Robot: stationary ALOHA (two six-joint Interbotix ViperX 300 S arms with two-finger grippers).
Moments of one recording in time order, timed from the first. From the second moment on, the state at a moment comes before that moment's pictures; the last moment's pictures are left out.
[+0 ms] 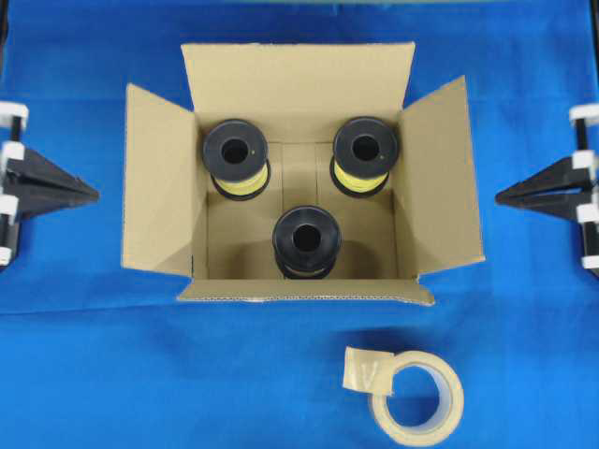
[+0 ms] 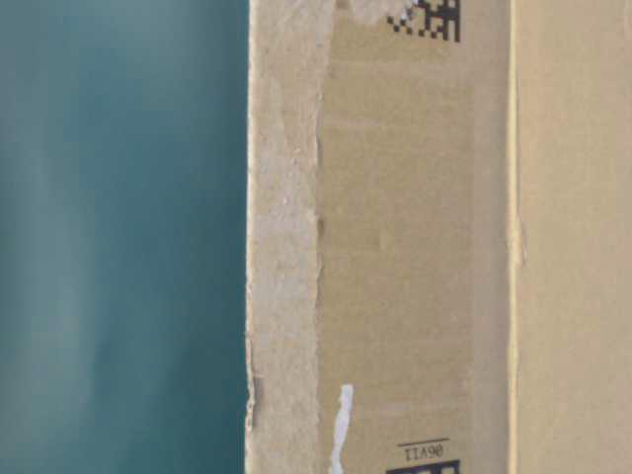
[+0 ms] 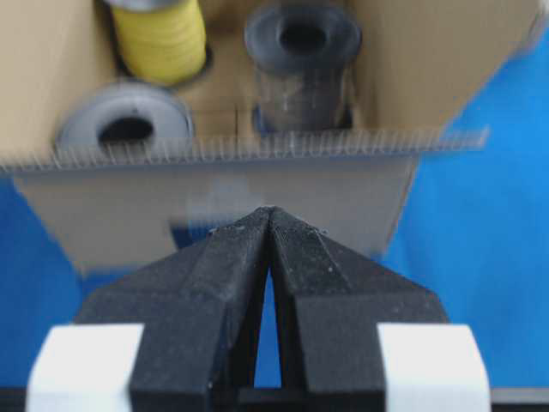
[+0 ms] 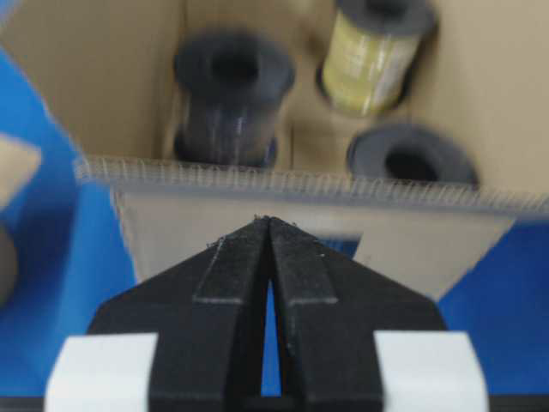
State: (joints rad) left arm 0.00 -1.09 1.26 -0.03 0.21 0.04; right arm 0.00 -1.00 1.17 0.02 0.26 0.04
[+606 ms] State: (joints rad) left arm 0.00 -0.90 1.31 -0.03 -0.02 0.04; right arm -0.01 -0.79 1.23 0.02 0.04 0.04
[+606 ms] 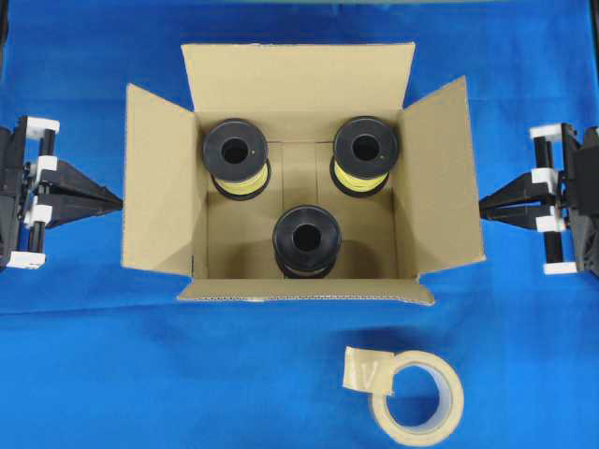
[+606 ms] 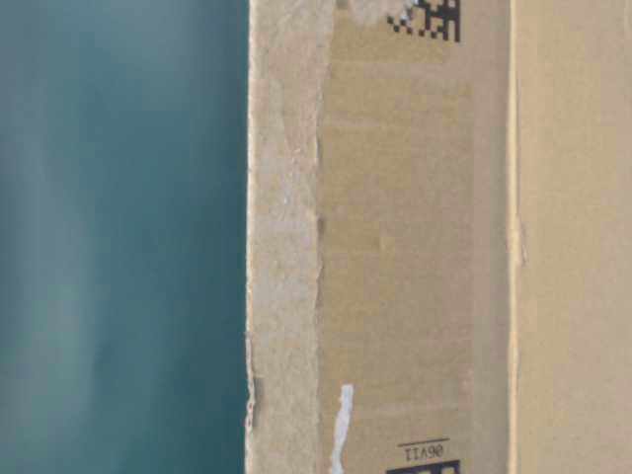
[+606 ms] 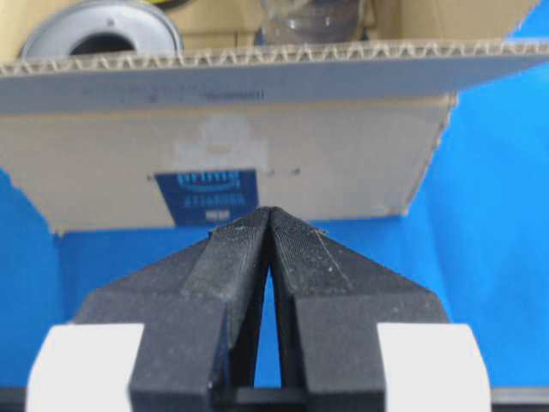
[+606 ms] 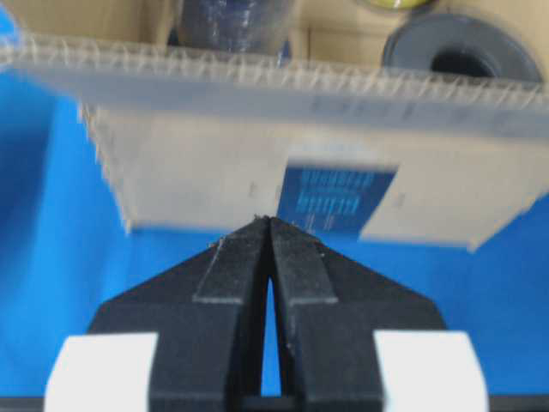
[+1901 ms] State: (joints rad) left arm 0.04 -0.14 0.97 -0.03 -0.42 0.05; right arm -0.05 -0.14 0.98 0.06 -0.42 0.05
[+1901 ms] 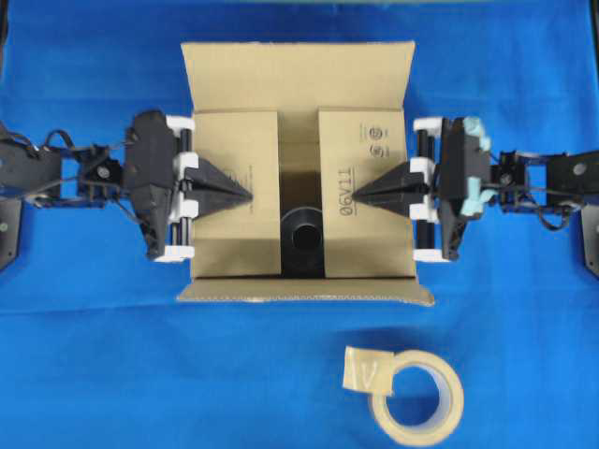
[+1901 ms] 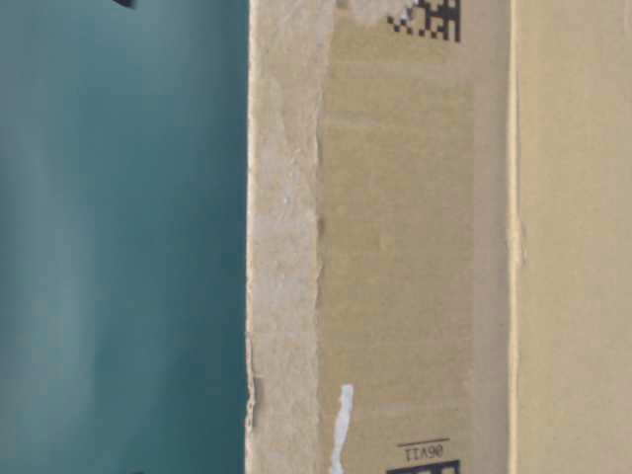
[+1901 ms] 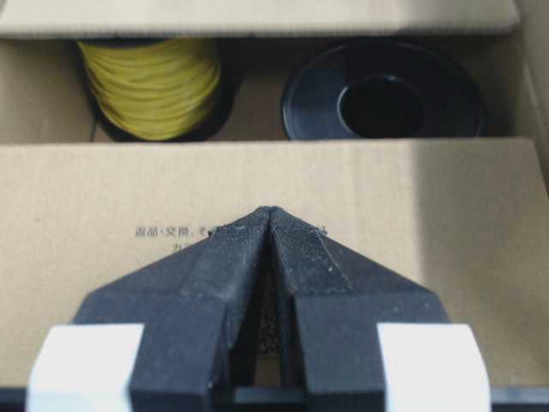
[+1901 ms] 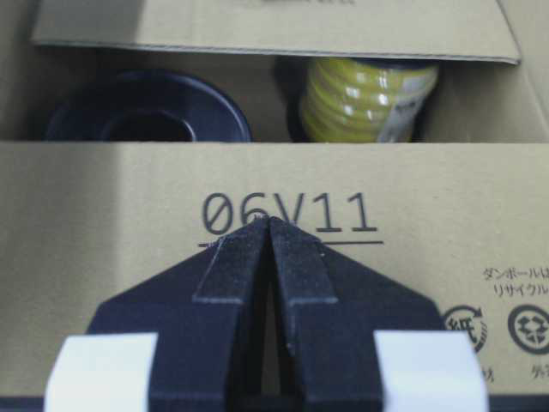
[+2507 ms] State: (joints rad) left arm 0.09 -0.04 0.85 -0.04 -0.48 0.07; right arm -0.06 -0.13 0.96 0.08 -0.43 0.05
